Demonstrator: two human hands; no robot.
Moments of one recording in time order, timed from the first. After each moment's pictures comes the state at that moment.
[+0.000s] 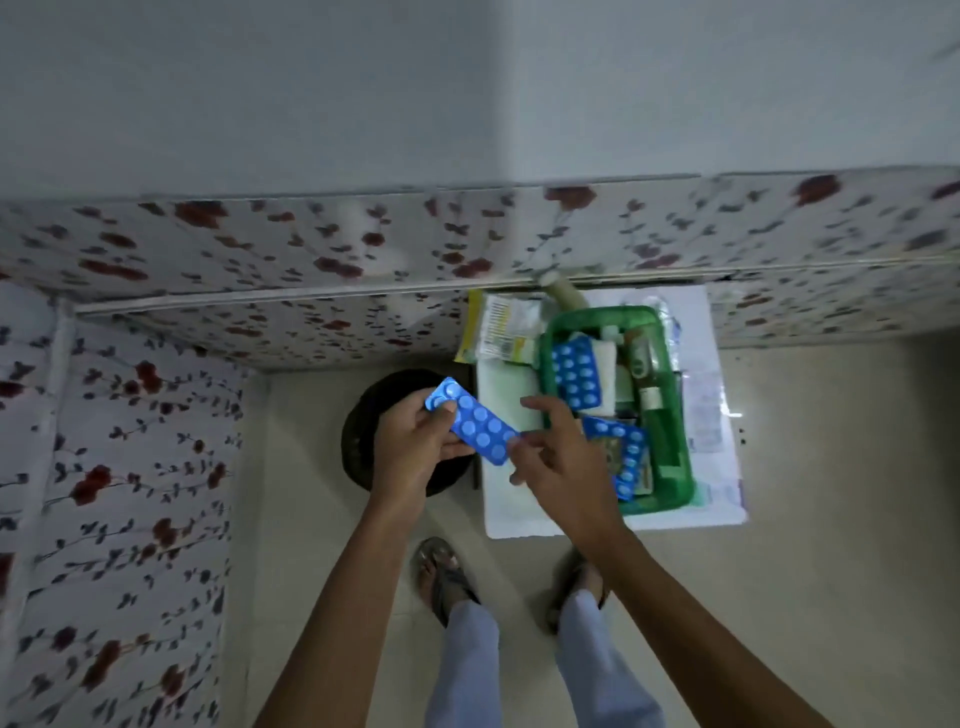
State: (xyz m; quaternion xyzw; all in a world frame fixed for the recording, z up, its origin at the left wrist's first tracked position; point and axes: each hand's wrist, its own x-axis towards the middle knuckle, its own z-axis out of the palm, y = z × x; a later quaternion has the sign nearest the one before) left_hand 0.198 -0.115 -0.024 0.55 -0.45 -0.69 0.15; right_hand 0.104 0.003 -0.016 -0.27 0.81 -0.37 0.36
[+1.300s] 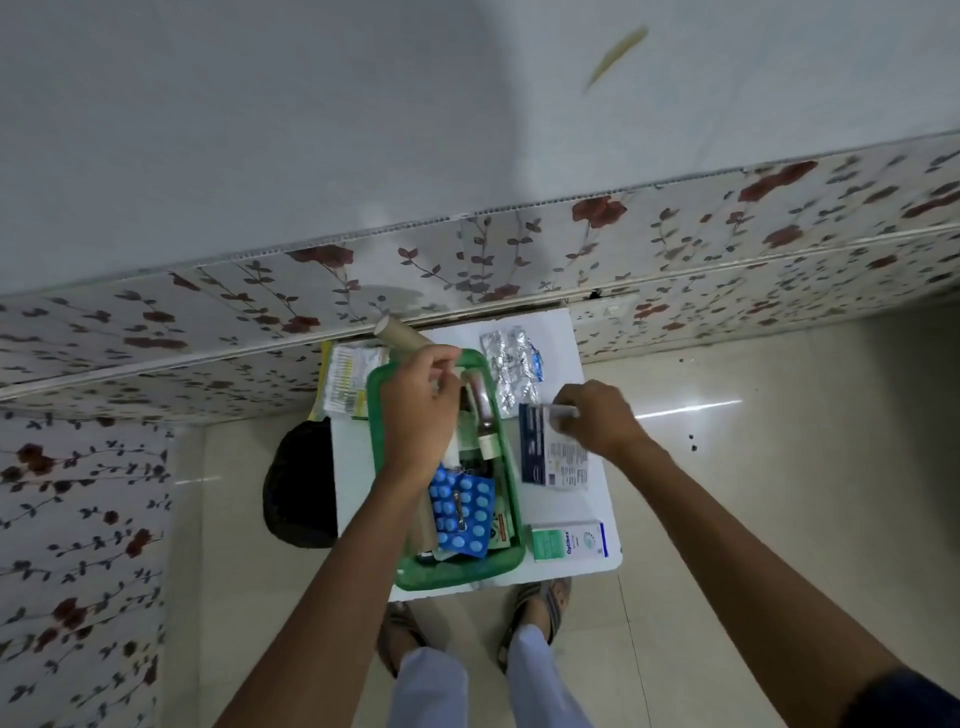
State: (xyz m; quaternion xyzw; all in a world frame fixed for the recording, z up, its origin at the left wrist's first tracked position) left_hand -0.017 -0.037 -0.042 0.46 -0.77 -0.42 0.15; right_hand -0.153 0.097 -0.090 -0.33 0.87 -0.11 0.36
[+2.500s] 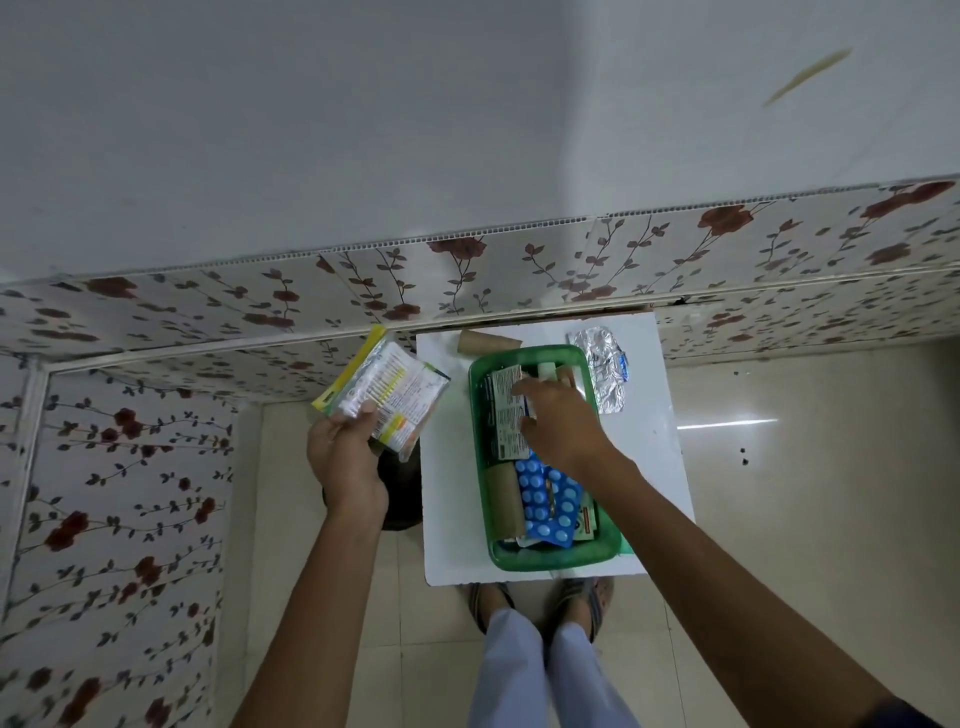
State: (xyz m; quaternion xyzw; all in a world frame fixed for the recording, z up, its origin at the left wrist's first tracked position) left_hand 0.121 -0.111 -0.048 0.66 -0.31 -0.59 0.35; right_hand -0.042 0.001 -0.035 -0.38 0.83 -0.15 0.37
